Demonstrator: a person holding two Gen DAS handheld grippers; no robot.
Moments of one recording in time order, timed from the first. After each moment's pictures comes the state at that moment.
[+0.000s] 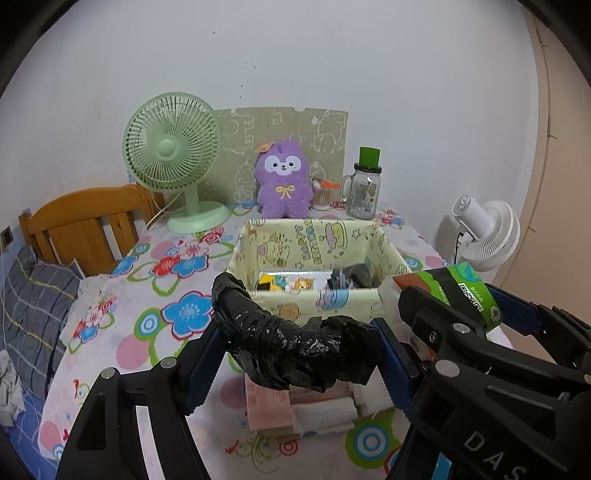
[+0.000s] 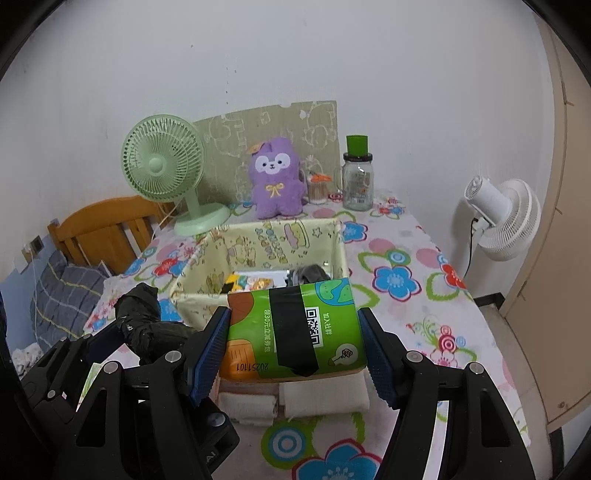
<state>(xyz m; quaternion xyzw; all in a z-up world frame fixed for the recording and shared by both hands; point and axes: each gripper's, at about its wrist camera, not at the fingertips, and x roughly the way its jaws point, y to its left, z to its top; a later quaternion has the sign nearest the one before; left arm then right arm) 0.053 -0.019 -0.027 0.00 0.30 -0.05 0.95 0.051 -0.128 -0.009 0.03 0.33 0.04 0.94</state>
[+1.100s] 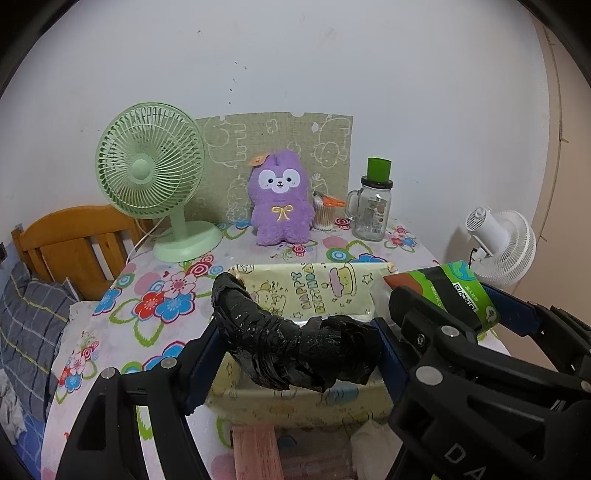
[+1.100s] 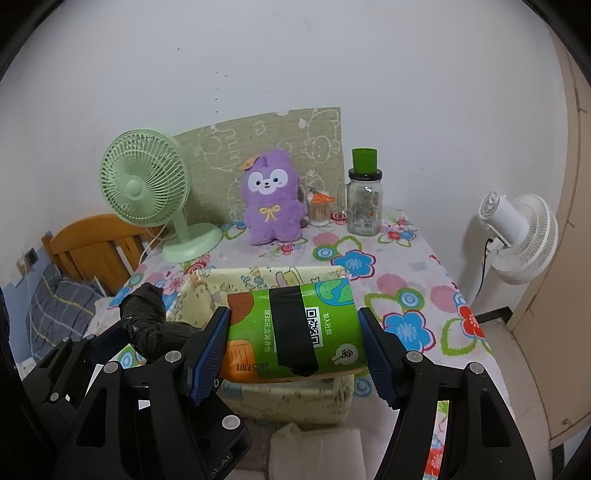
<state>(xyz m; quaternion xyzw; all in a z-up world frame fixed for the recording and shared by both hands) 0.139 -0.033 -0.016 0.01 0.29 -0.05 0.95 0.138 -0.135 -0.007 0.04 0.32 0.04 0.94</state>
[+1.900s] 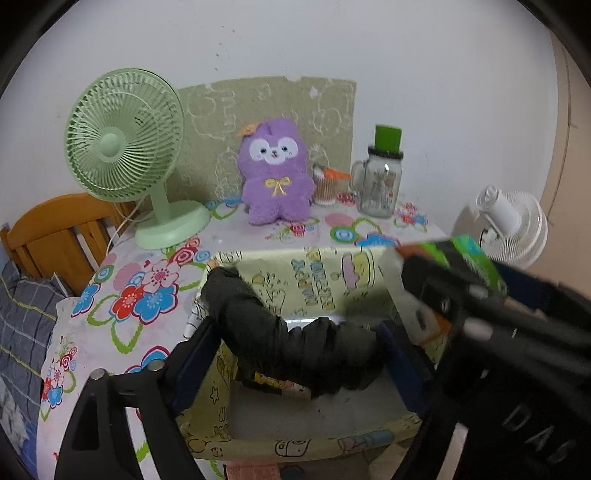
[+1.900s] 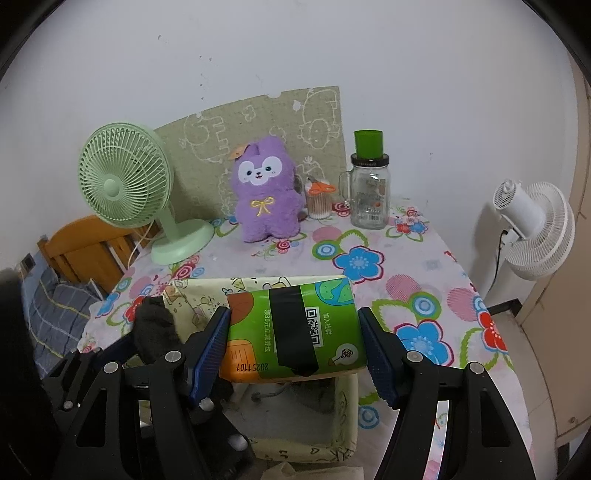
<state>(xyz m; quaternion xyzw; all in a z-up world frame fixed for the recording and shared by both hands) 0.187 -0.035 -0.050 0.02 0.34 -0.06 0.94 0.188 -0.141 -0.030 0.05 0.35 0.05 0.94</state>
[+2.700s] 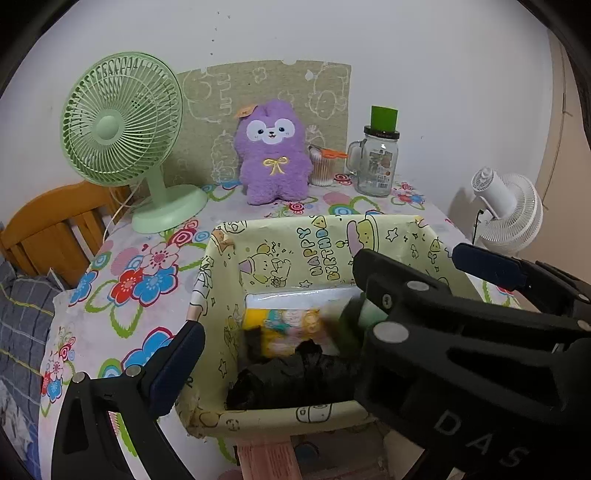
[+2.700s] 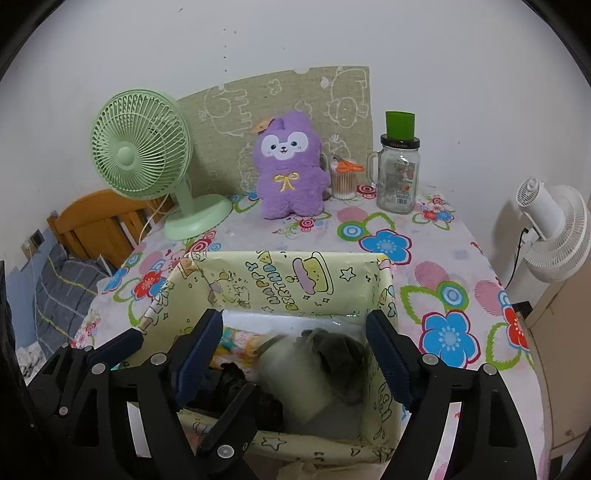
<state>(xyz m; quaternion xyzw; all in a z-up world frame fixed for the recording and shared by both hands) 0.177 -0.023 -0.060 0.03 0.36 -0.07 0.93 0.193 -0.119 -0.049 0.03 0.37 0.08 0.92</state>
